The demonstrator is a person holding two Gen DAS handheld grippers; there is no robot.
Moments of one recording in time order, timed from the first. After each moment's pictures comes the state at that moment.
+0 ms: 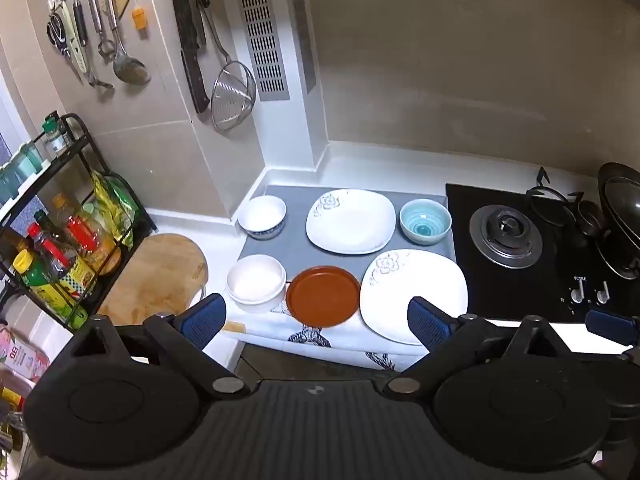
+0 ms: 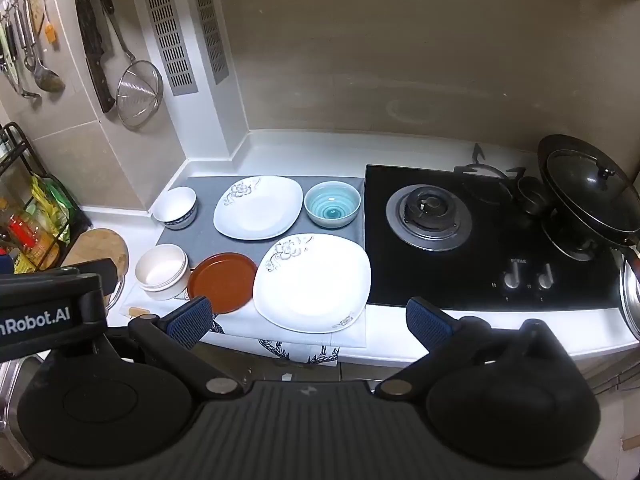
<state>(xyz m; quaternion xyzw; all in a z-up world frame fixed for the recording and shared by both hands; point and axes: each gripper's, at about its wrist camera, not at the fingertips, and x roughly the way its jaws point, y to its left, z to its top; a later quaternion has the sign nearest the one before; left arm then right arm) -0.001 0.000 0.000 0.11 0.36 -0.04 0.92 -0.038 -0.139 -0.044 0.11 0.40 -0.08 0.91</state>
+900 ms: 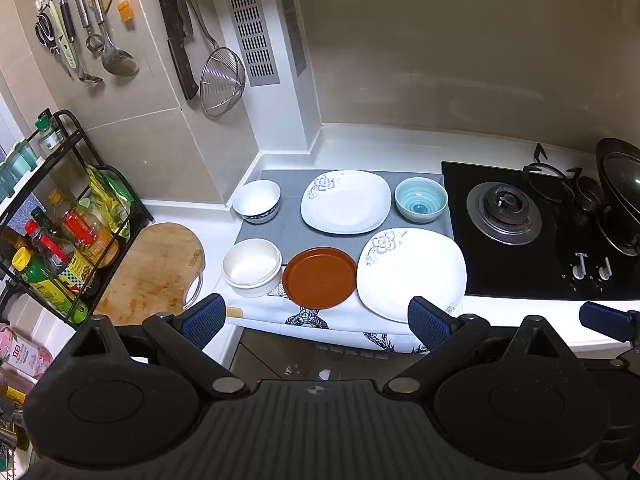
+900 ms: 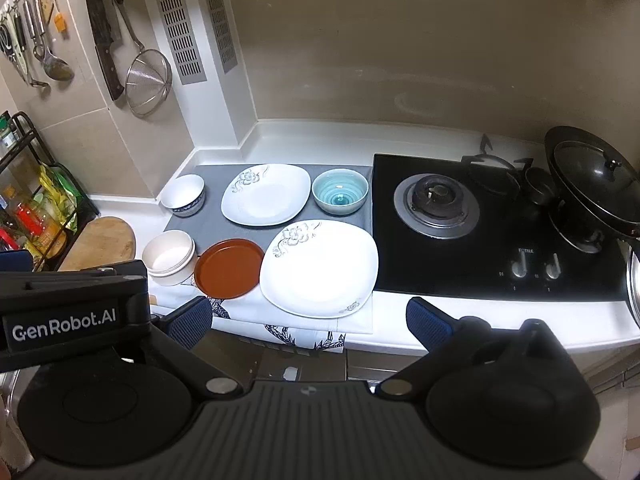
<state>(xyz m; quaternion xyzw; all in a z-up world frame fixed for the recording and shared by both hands) -0.002 -0.005 -0.009 0.12 0.41 -0.05 0.90 -0.049 -0.136 -0.053 0.11 0.42 -0.08 0.90</state>
